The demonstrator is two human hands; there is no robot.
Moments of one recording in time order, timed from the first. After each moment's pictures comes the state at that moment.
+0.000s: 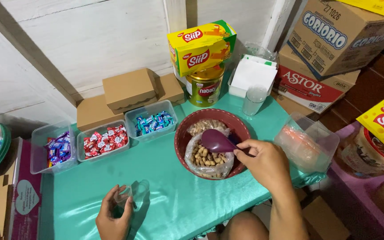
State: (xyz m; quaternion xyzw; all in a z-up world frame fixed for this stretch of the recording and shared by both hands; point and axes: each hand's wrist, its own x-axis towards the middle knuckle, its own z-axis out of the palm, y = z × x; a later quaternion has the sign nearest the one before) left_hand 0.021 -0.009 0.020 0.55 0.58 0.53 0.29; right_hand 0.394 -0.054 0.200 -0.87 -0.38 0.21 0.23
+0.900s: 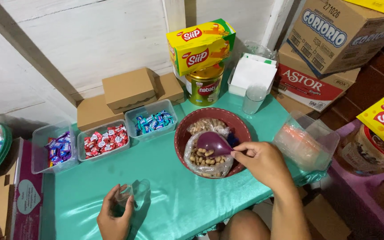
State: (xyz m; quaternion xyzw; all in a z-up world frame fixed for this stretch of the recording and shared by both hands) left_hand 0.017 -0.005 0.008 0.56 0.55 0.54 0.30; right_hand 0.406 -0.055 0.183 -0.79 -0.45 0.27 0.31
